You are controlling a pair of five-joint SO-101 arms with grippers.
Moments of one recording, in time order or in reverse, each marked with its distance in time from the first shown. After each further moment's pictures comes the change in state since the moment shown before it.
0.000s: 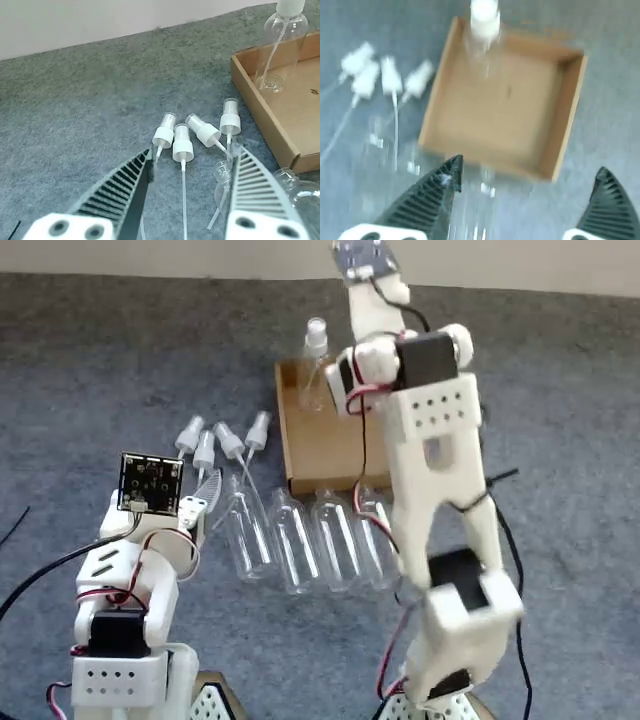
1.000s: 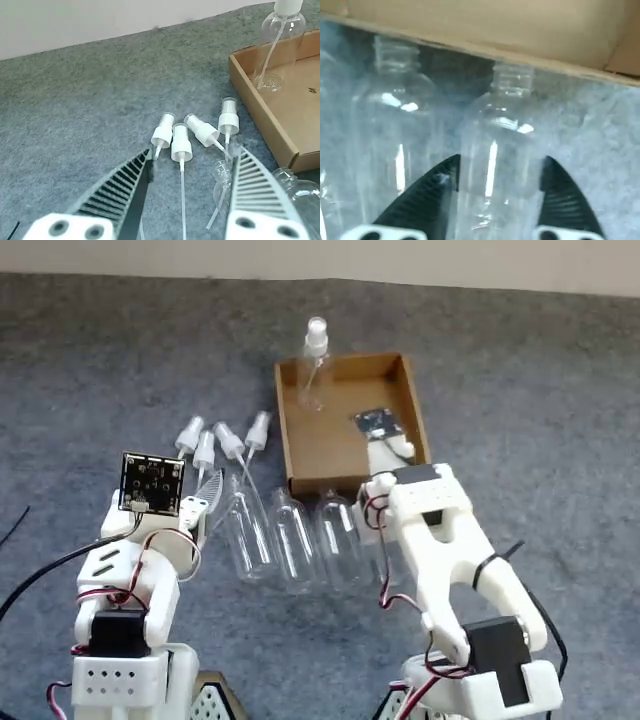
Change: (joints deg) left arm 0.3 0.0 0.0 0.0 0.0; right arm 4.0 -20.6 83.5 -44.0 -0.8
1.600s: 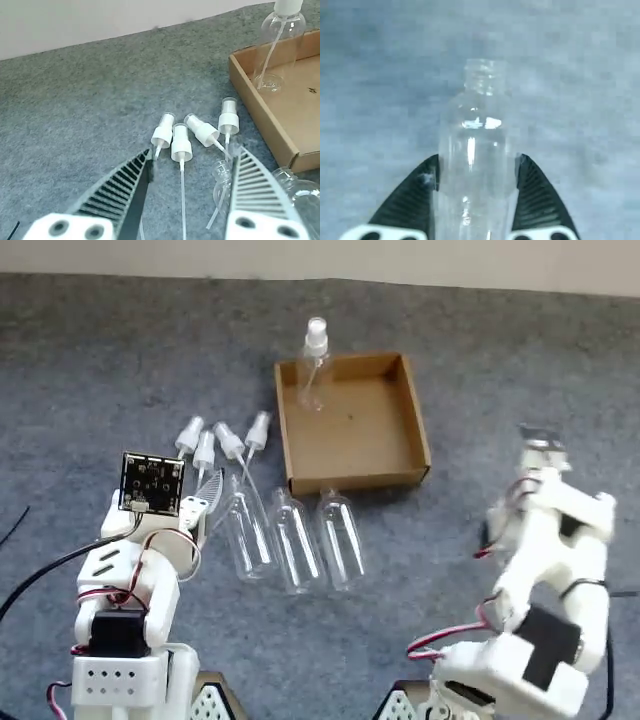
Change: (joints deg) left arm 0.0 0.0 0.0 0.0 0.0; right arm 43.1 5.6 -7.1 3.8 21.9
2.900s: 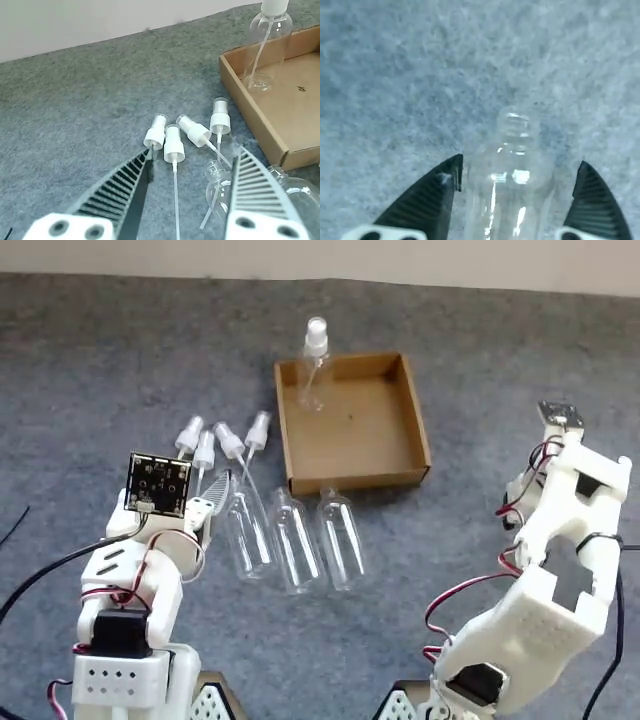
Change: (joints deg) left arm 2.1 0.0 0.0 0.0 0.0; right arm -0.4 20.6 -24.6 7.6 -1.6
